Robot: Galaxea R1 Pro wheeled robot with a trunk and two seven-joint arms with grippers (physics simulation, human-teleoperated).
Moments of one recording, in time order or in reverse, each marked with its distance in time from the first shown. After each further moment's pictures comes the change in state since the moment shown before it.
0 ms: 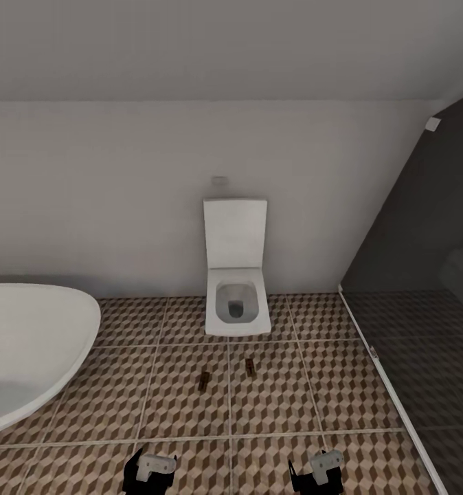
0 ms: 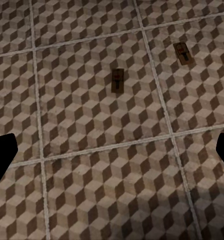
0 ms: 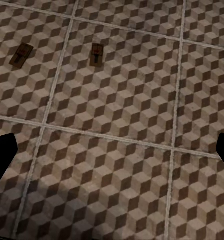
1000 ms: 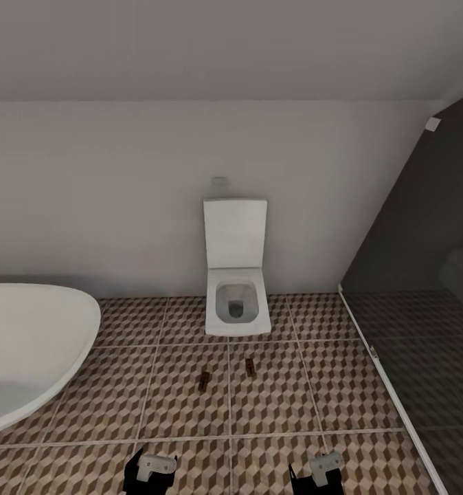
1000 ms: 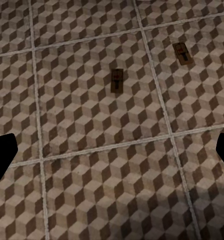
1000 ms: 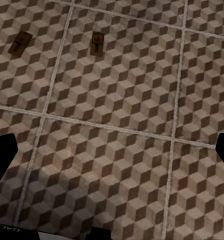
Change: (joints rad) left arm 0.000 -0.002 0.000 0.000 0.000 0.000 0.001; right arm 0.000 0.003 0.000 0.000 0.000 0.045 0.000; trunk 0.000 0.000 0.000
